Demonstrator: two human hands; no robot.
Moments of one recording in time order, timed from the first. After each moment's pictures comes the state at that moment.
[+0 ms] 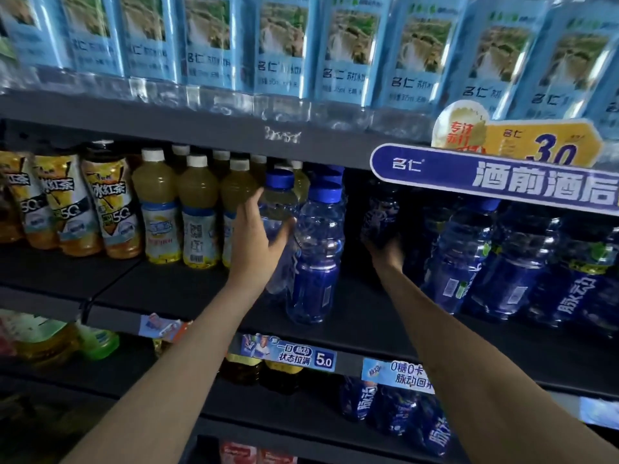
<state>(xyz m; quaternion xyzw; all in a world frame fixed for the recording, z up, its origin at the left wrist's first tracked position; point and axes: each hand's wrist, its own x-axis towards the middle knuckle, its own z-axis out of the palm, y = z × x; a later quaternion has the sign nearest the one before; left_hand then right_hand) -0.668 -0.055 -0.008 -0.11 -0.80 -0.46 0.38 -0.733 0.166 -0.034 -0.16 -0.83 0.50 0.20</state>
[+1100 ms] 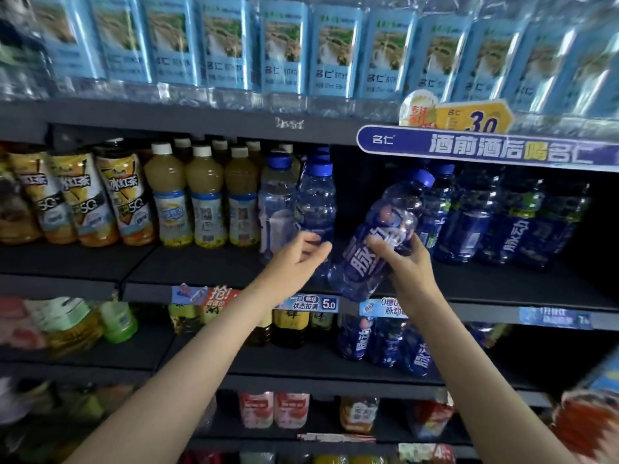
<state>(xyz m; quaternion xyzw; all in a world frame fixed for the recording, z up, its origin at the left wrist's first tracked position) -0.553 -0.052 0.001 -0.20 -0.83 -0.52 -0.03 -0.528 0.130 -0.009 -0.07 -0.64 0.74 0.18</state>
